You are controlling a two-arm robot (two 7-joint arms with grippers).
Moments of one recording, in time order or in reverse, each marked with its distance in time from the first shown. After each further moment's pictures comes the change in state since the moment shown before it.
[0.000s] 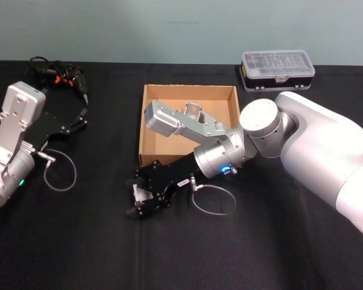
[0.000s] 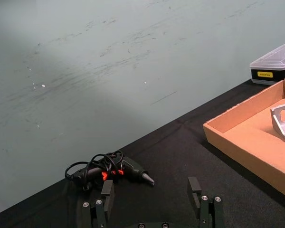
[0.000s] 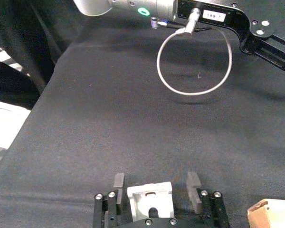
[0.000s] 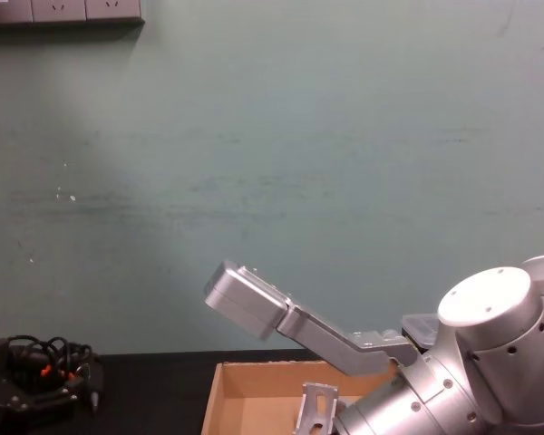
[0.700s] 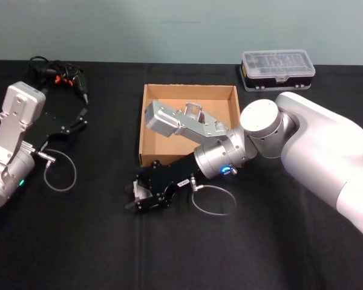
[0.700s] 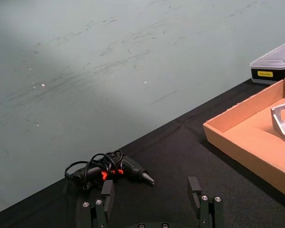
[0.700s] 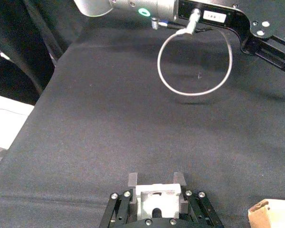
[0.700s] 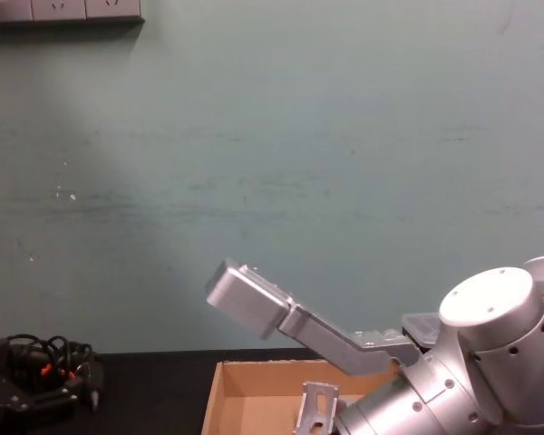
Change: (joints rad) left arm 0.000 0.000 0.000 0.000 0.000 0.000 0.000; right arm -0.002 0.002 0.001 -0.003 0.001 -0.003 0.000
